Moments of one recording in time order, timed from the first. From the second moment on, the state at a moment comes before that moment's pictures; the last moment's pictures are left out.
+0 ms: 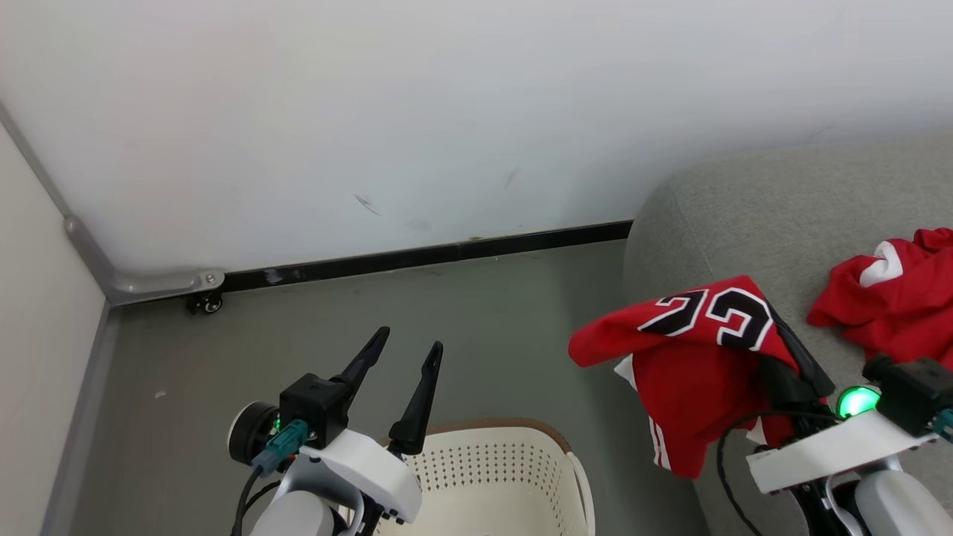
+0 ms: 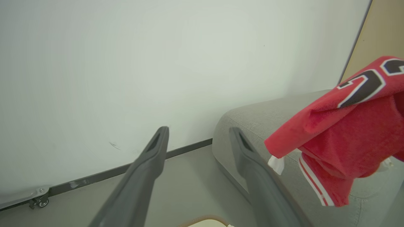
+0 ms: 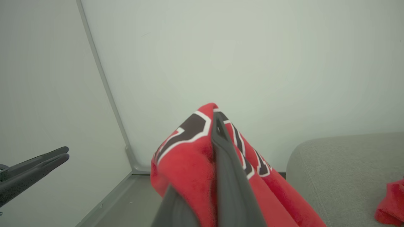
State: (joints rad) left arm -0.29 0.10 -0.44 0.43 -0.34 -0.02 -0.24; right arm -0.14 -0.29 0.23 0.19 0.52 0.13 -0.21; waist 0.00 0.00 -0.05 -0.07
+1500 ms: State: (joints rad) left arm -0.27 0.11 -0.36 0.35 -0.31 0.00 -0.25; right arm 0.10 -0.18 0.06 -0.06 0.41 0.13 -0.13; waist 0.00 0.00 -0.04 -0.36
